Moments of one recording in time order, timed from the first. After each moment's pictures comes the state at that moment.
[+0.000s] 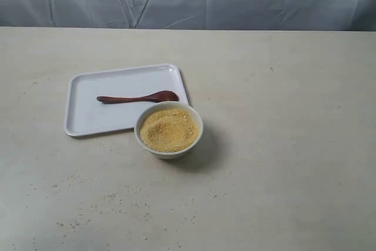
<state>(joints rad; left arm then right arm) 0.01 0.01 0.00 0.07 0.21 -0.03 0.19 0.01 -0.39 0.22 0.63 -0.23</state>
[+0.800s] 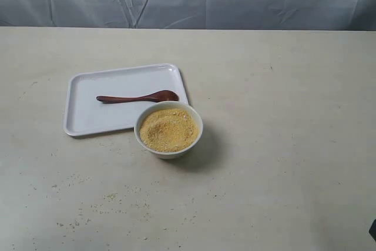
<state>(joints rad) 0.01 0.01 0.00 0.07 0.21 -0.03 0.19 0.01 0.00 0.24 0.35 -0.23</state>
